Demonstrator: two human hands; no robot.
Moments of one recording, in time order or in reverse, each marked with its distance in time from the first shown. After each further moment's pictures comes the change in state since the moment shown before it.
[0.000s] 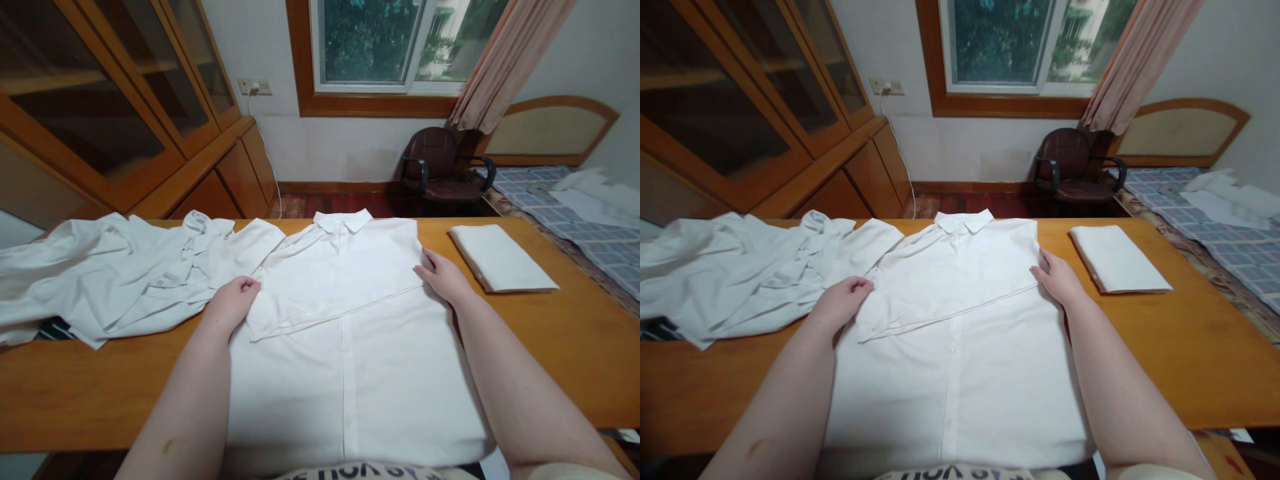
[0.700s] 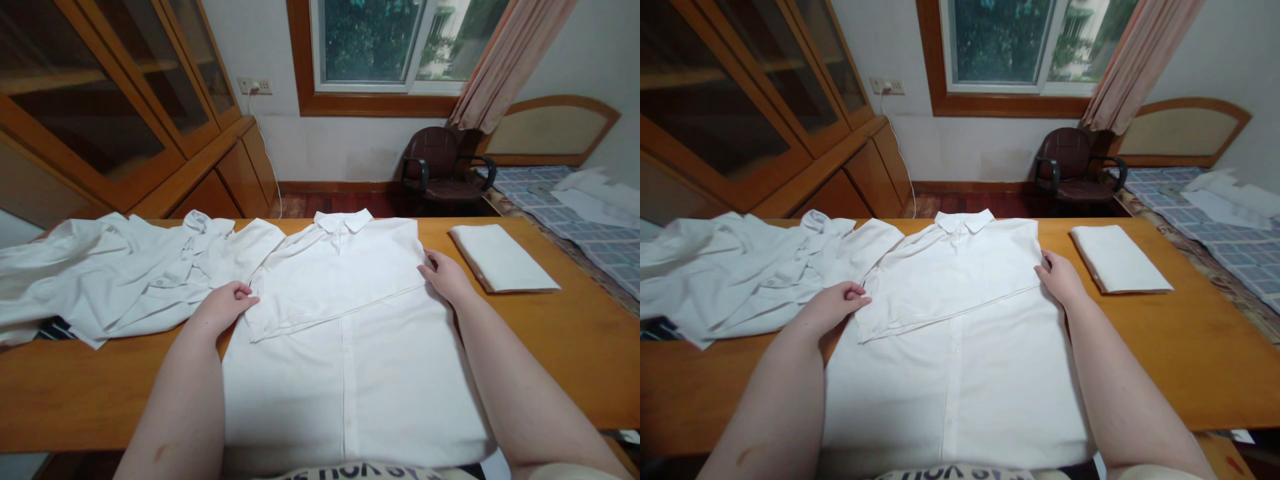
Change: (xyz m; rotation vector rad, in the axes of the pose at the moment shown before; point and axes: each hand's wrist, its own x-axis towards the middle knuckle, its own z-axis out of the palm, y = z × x) left_hand -0.001 -0.016 -0.014 0.036 -0.145 0.045; right_hand 0.003 0.002 0.001 -0.028 0.048 0.054
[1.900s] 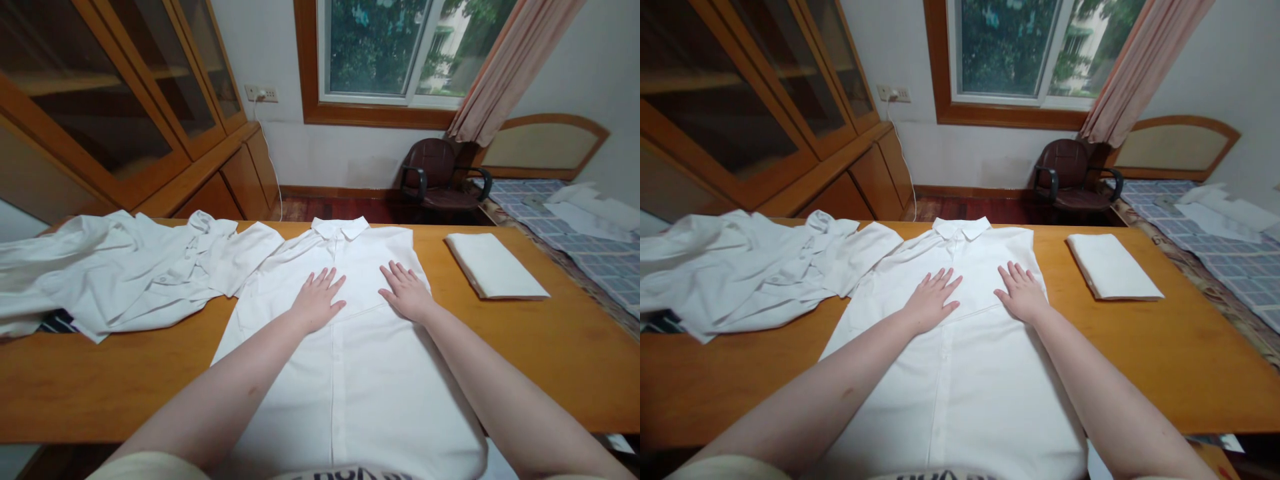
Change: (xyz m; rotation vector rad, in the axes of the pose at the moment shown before) left_hand -0.006 0.115 0.115 0.411 -0.008 0.761; right_hand -0.033 -0.053 0.038 -0.371 -0.249 -0.369
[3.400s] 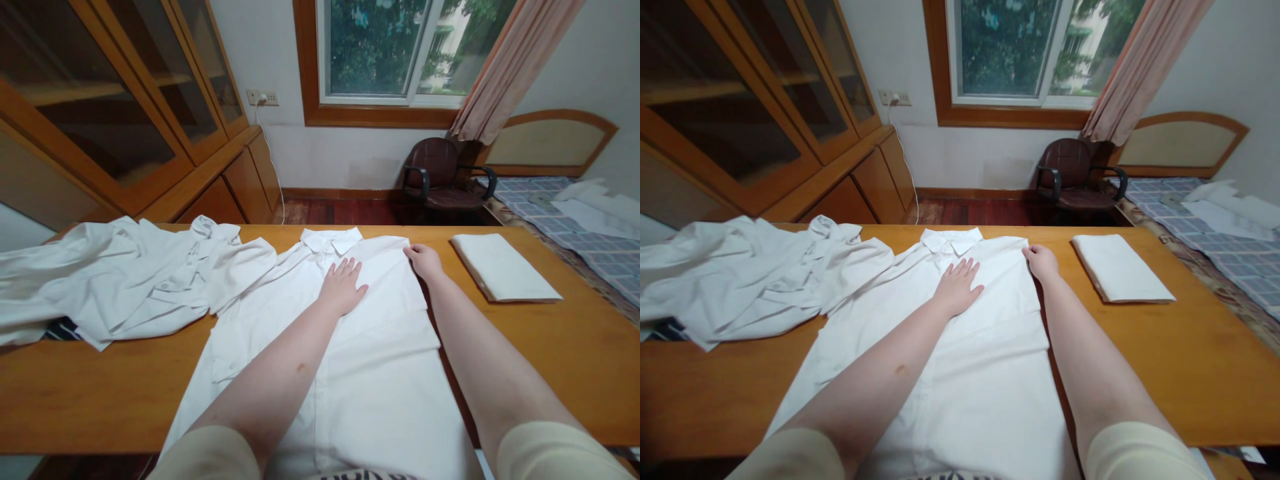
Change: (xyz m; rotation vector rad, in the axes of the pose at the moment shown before) left_hand 0.066 0.023 0.013 -0.031 0.086 -0.063; right_hand 0.079 0.063 -0.011 0.568 0.254 0.514
